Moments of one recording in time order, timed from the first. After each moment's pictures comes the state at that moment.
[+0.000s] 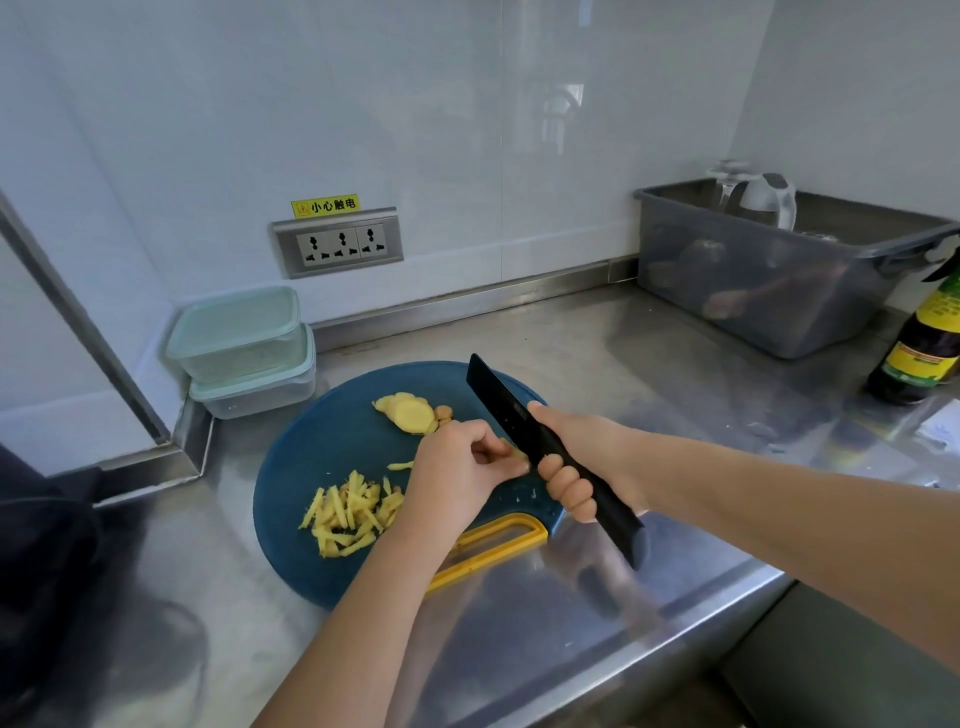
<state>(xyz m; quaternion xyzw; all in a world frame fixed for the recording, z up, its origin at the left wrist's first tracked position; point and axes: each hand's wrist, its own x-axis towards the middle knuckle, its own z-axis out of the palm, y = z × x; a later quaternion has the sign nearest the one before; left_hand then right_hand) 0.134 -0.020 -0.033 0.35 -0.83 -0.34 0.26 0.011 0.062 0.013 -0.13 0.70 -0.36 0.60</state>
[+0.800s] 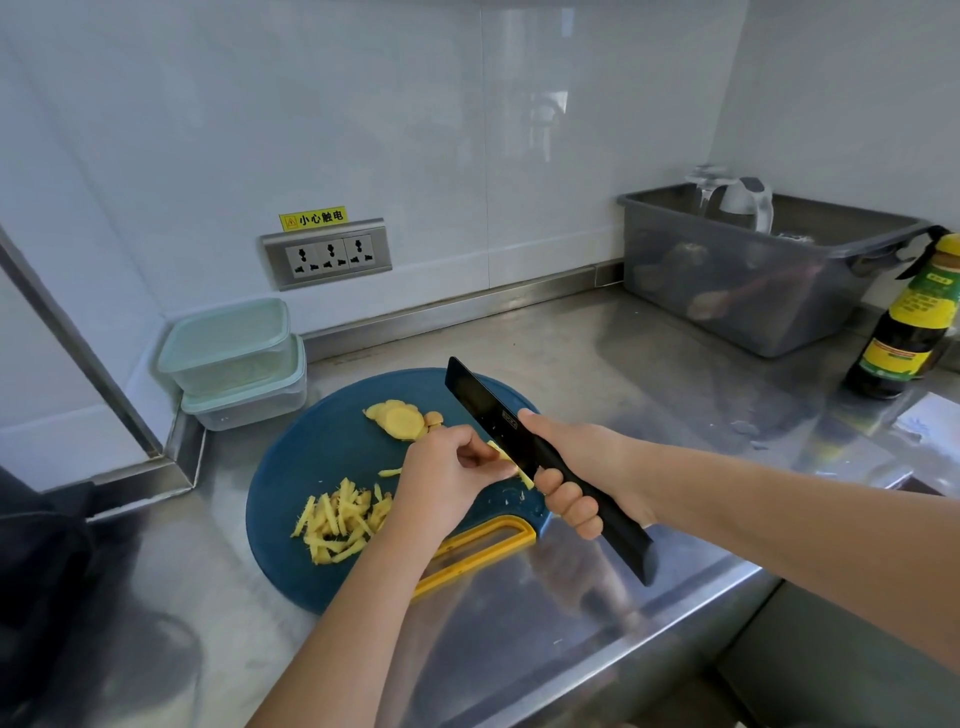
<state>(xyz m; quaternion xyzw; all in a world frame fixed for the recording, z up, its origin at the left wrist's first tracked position) 0.134 -0.020 -0.035 0.35 -0.84 -0.34 0.25 0.015 0.083 0.022 -0.18 0.70 -0.34 0.60</state>
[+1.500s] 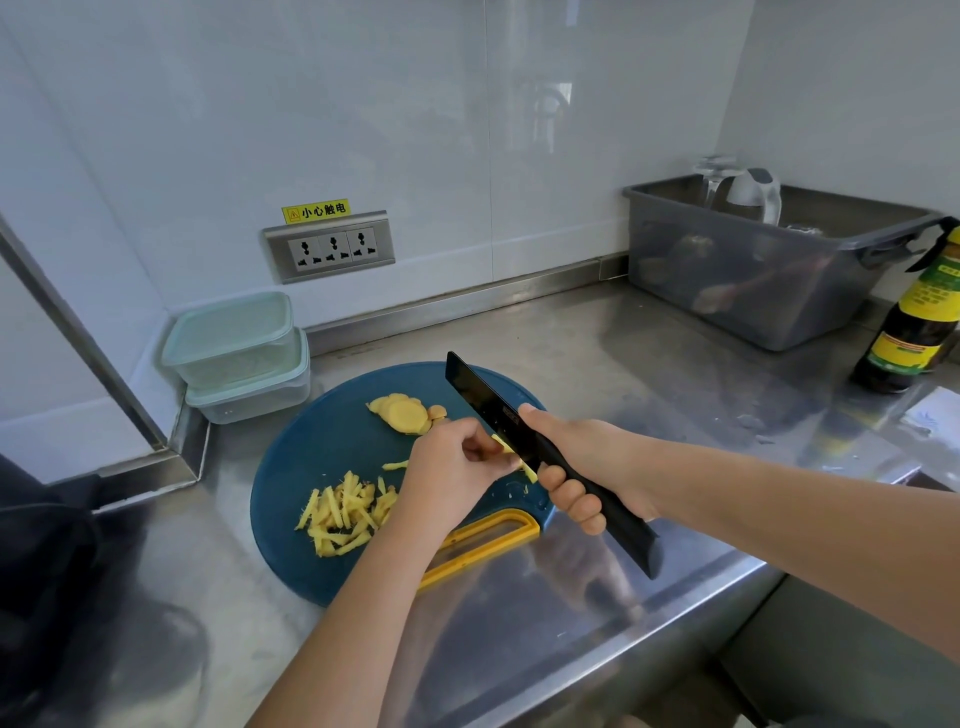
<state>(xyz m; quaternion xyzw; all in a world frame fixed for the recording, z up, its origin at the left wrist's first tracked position) 0.133 -0.020 -0.036 0.34 -0.84 -0.34 0.25 0.017 0.082 0.022 -0.21 0.72 -0.33 0.58</state>
